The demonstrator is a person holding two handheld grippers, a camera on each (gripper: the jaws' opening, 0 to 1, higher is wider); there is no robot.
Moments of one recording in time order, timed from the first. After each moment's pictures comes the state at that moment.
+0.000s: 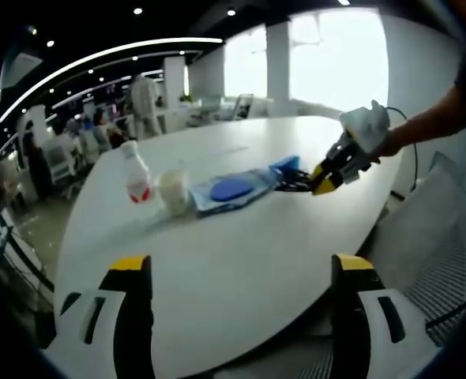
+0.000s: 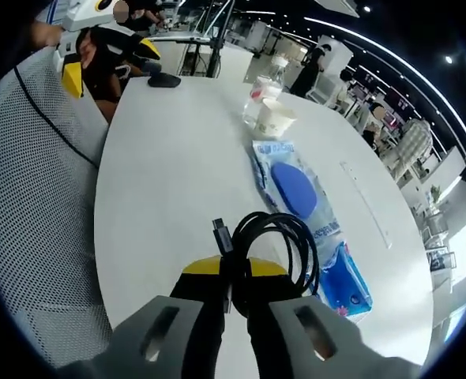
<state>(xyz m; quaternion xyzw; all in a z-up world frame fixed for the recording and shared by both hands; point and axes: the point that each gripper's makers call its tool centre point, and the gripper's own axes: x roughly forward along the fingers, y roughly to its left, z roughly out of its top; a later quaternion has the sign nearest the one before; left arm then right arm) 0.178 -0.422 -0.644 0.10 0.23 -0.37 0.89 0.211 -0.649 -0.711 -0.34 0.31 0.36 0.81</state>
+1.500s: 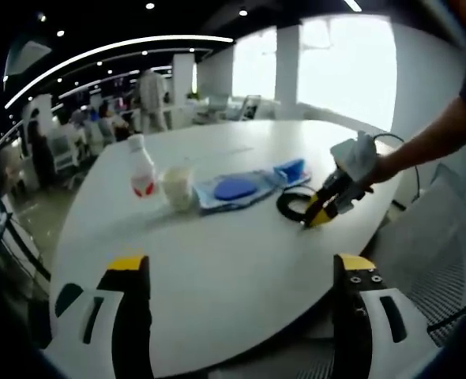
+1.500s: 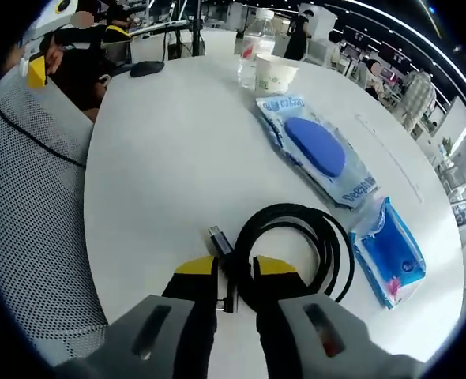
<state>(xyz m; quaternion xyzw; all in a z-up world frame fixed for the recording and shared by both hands) 0.180 -0.419 -0.644 0.08 0.24 -0.36 0.90 0.206 -0.642 -0.762 -0.25 0.38 0.35 0.82</state>
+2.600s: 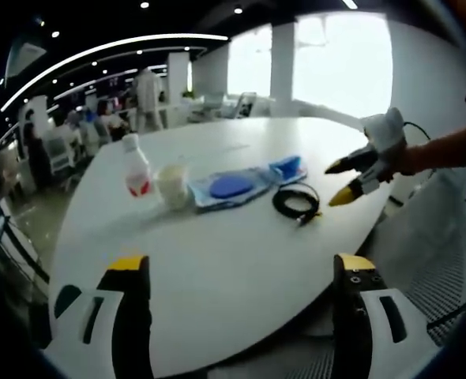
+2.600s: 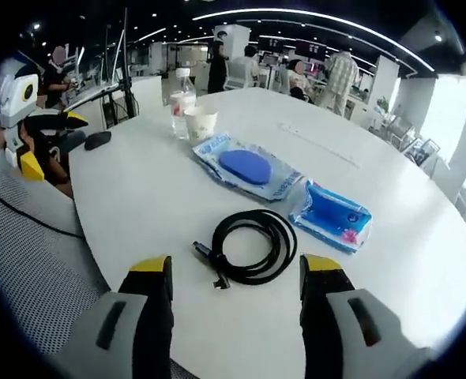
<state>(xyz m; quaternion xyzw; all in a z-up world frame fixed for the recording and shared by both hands) 0.178 -0.420 -0.647 0.09 0.25 -0.37 0.89 0.182 -0.679 -0.692 -0.13 0.34 0.18 0.92</state>
